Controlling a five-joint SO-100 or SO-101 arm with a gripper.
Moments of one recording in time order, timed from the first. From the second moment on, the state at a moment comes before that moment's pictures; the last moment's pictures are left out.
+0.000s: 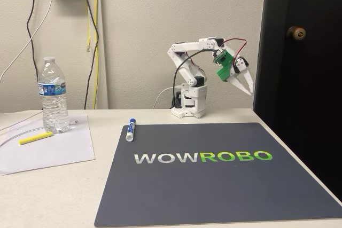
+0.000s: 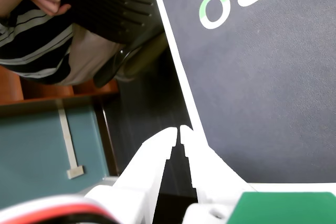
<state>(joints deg) -50.4 143.0 133.0 49.8 -14.2</state>
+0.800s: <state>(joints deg) -49.6 143.0 133.0 50.2 -14.2</state>
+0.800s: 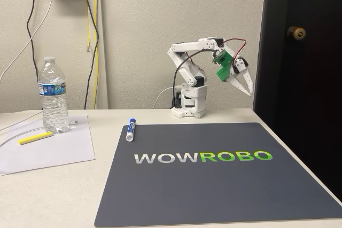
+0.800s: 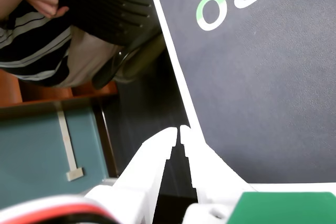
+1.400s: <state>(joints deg) -37.6 146.6 132.9 48.8 -12.7</state>
